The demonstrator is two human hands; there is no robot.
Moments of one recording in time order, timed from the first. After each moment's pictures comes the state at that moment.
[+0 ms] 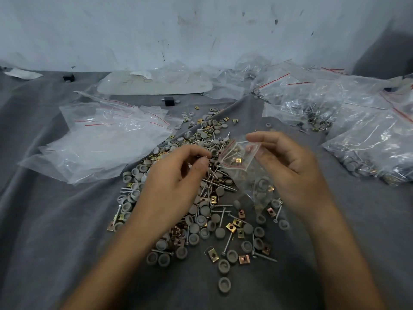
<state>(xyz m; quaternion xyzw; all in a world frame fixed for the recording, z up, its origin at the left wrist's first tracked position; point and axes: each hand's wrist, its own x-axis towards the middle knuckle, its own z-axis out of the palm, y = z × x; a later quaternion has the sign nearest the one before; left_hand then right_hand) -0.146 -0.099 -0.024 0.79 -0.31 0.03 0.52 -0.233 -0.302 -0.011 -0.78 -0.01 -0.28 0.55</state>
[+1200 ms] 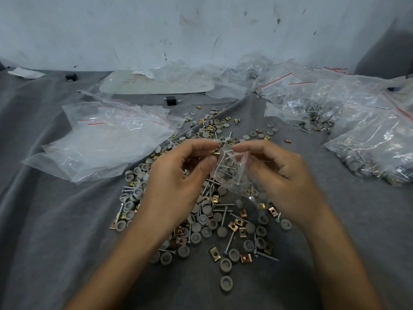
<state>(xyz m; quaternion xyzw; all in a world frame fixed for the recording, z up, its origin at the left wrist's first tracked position) -0.148 -0.104 -0.023 0.73 -0.33 0.04 0.60 -0.233 -0.292 -0.011 -0.82 -0.04 -0.23 0.52</state>
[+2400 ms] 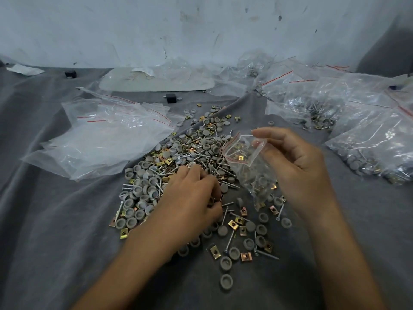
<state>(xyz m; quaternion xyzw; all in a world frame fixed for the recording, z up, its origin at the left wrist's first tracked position) -0.162 -0.108 -0.036 0.90 -0.38 -0.02 0.20 -0.233 -0.297 -0.009 -0.77 0.02 -0.32 0.56</state>
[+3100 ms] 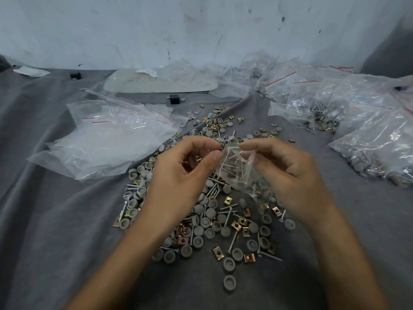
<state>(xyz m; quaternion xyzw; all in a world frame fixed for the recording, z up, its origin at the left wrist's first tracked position) -0.151 -0.105 -0.018 0.71 -0.30 0.01 0.64 -0.234 -0.293 -0.012 -0.81 -0.04 -0.25 0.54</state>
